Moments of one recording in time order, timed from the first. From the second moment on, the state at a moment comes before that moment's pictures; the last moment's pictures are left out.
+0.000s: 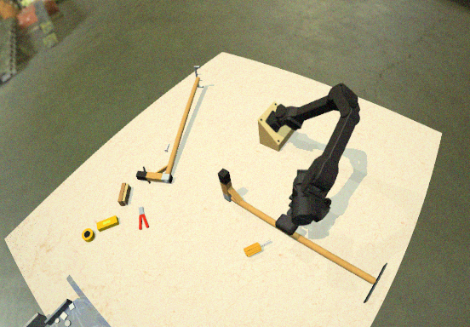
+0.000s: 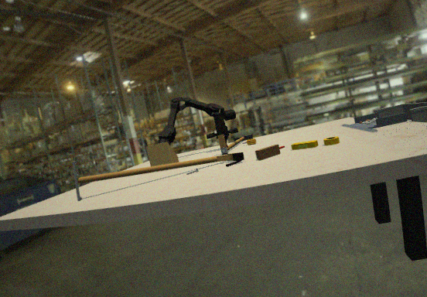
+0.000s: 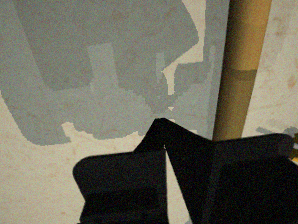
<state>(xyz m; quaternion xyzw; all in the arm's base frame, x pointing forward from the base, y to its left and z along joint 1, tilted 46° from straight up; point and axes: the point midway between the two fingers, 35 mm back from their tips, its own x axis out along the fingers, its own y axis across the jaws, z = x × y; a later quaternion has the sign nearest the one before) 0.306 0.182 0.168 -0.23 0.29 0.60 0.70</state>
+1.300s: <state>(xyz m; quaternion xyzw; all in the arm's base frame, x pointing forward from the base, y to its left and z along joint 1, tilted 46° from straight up) 0.344 0.179 0.172 -0.23 0.29 0.60 0.71</state>
